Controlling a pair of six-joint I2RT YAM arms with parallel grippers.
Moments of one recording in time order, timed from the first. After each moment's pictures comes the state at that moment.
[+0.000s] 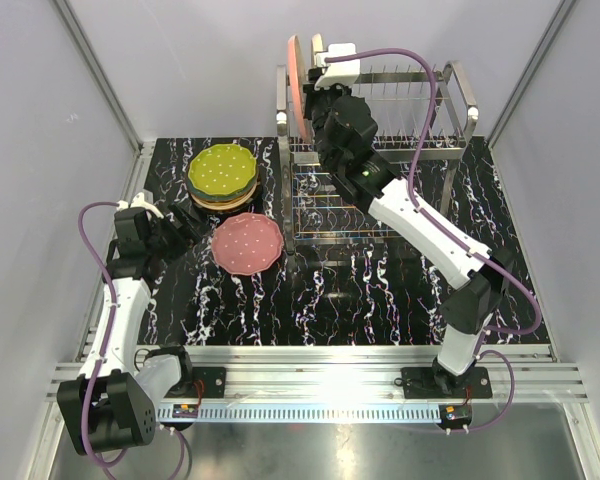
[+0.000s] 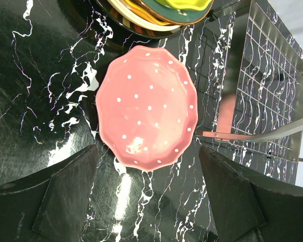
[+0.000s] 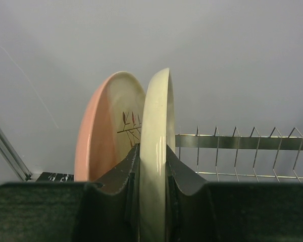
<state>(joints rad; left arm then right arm) 0.15 0.98 0.73 -0.36 0.33 -0.58 0.78 1.80 1.94 0.20 0.63 -0.12</state>
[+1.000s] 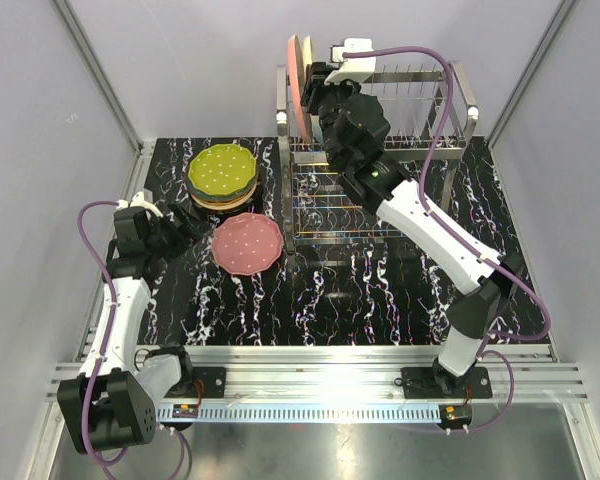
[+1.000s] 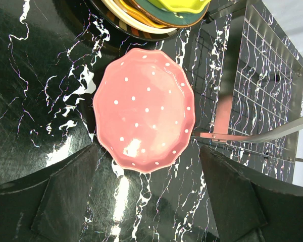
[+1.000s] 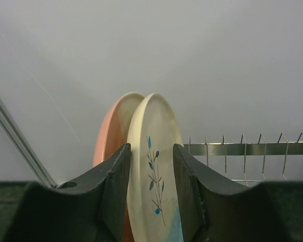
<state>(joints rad) 0.15 0.99 0.73 -0.35 0.35 -0.59 0.78 1.76 1.94 0.20 0.60 -0.05</state>
